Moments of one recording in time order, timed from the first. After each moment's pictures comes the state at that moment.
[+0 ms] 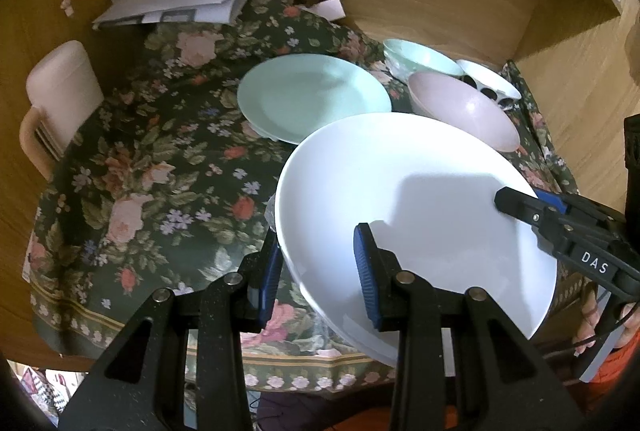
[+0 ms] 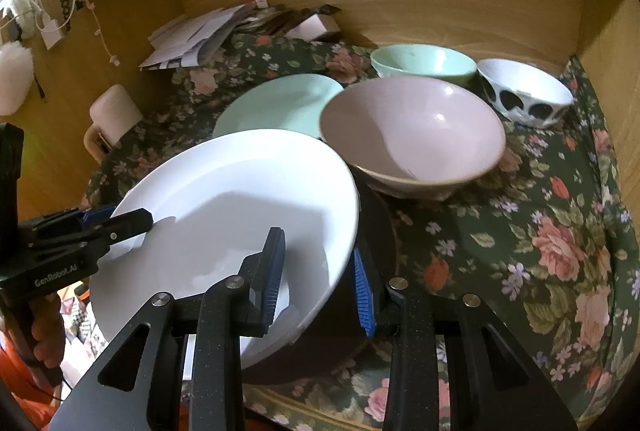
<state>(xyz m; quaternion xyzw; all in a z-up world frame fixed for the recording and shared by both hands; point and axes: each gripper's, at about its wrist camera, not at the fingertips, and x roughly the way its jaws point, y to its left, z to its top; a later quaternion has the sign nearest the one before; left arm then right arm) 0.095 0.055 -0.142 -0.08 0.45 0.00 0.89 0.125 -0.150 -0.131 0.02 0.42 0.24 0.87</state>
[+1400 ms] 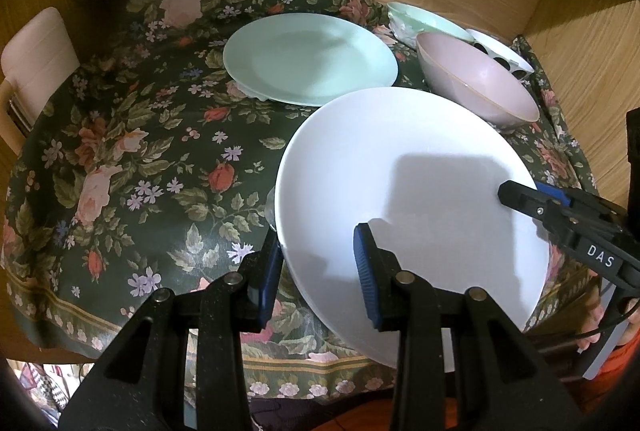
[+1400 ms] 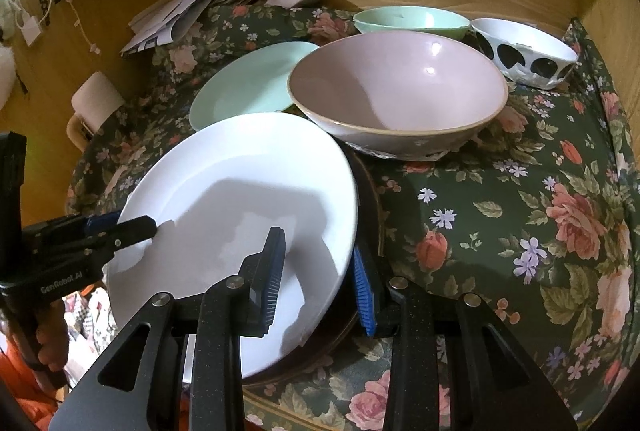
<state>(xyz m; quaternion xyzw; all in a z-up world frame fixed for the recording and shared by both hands) 0.110 0.048 -0.176 -0.08 0.49 0.00 0.87 0.137 -0.150 -0.157 0.03 0.46 0.23 0.86</state>
